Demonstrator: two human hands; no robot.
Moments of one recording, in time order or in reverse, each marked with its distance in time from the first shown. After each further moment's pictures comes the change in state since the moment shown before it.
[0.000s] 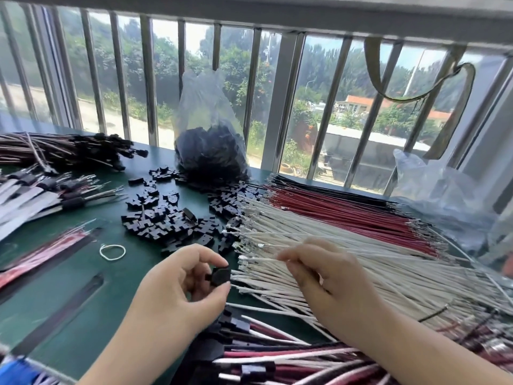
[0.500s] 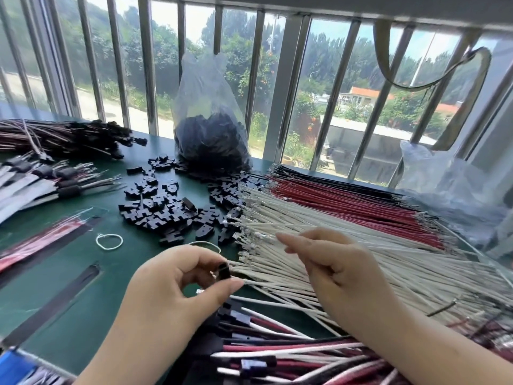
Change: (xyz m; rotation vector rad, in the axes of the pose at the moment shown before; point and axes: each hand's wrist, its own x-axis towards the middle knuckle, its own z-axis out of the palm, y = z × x) left_hand -0.003 0.007 0.000 0.031 0.034 0.083; right_hand -0.002 0.002 0.001 0.132 0.049 -0.016
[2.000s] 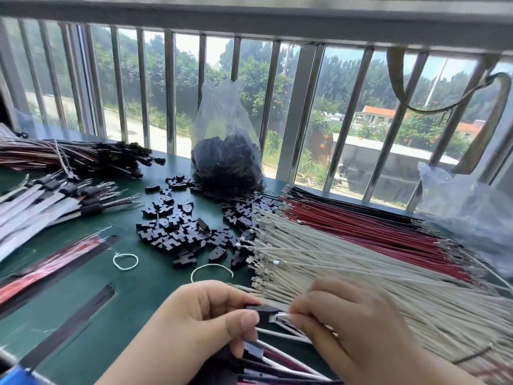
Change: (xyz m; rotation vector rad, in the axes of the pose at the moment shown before) left_hand 0.009 0.002 -0.004 -0.338 -0.346 -0.278; right_hand 0.002 -0.018 -0.006 -0.372 -0.124 -0.226
